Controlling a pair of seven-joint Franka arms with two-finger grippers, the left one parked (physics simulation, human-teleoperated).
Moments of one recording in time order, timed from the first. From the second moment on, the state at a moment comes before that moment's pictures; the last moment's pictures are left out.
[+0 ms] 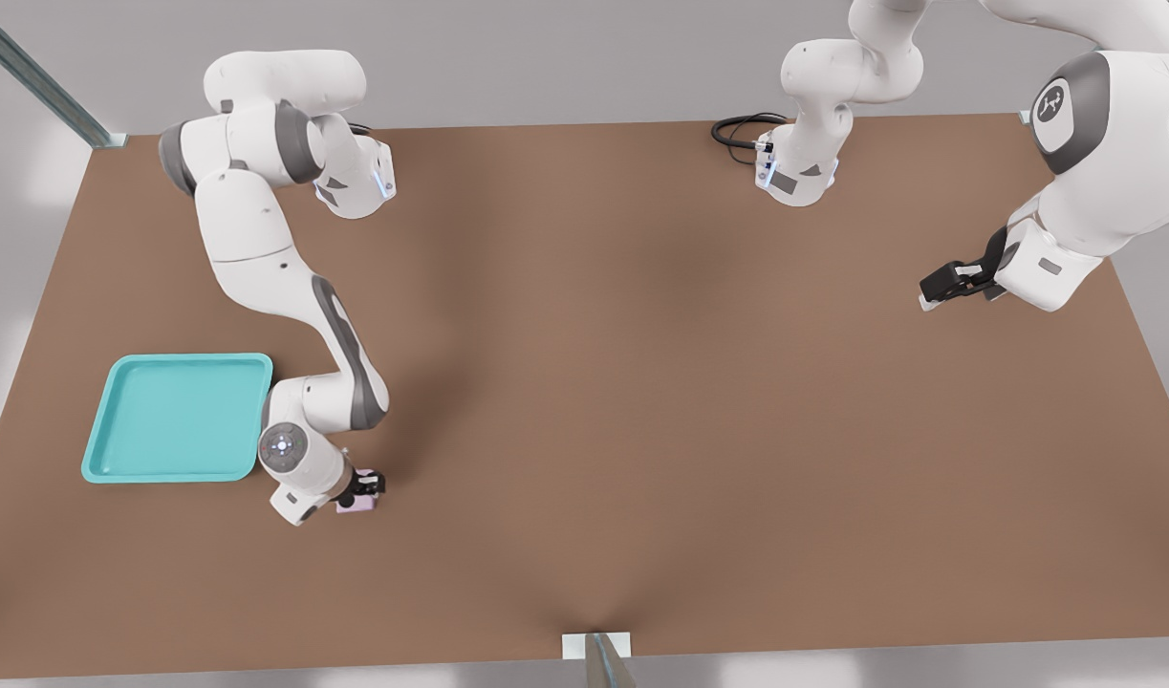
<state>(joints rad) 0.13 0.82 -0.02 -1.56 -0.02 2.44 0.05</state>
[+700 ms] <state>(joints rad) -0.50 0.45 0.15 -1.93 -0.09 2.37 -0.23</state>
